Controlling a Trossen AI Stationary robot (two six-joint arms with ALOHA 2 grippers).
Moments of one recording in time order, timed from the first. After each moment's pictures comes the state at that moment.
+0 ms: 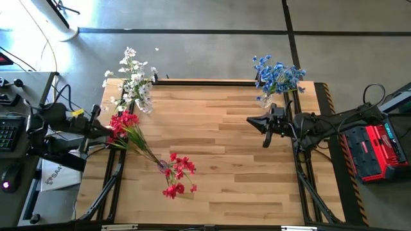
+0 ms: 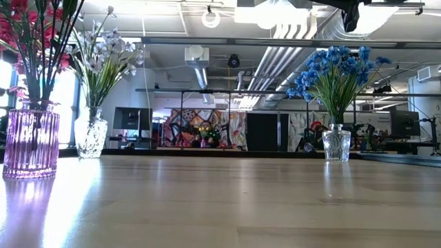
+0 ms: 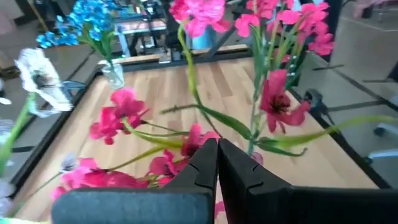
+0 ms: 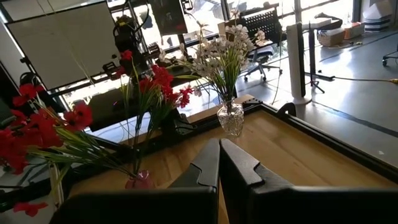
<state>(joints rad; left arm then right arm) 0.22 0.01 0.94 -1.24 0.28 0.18 0.25 0.77 0.62 0.09 0.52 0.29</state>
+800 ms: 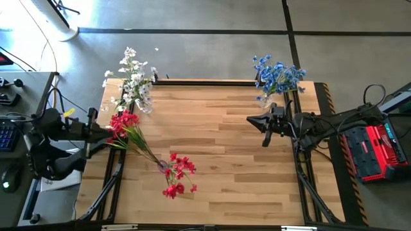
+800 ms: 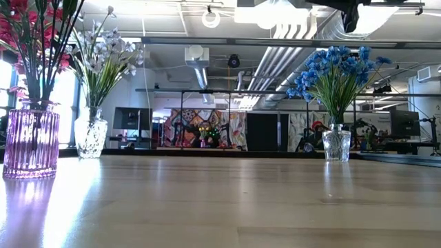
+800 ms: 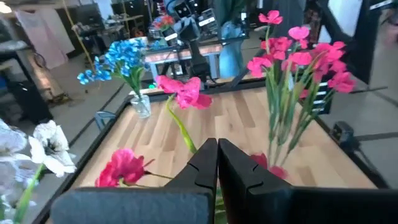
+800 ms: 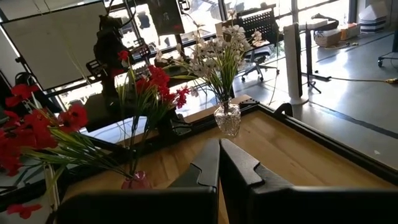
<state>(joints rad) 0.67 0.01 0.97 -1.17 0.60 0.28 0.24 0.77 0.62 0.09 0.52 0.28</state>
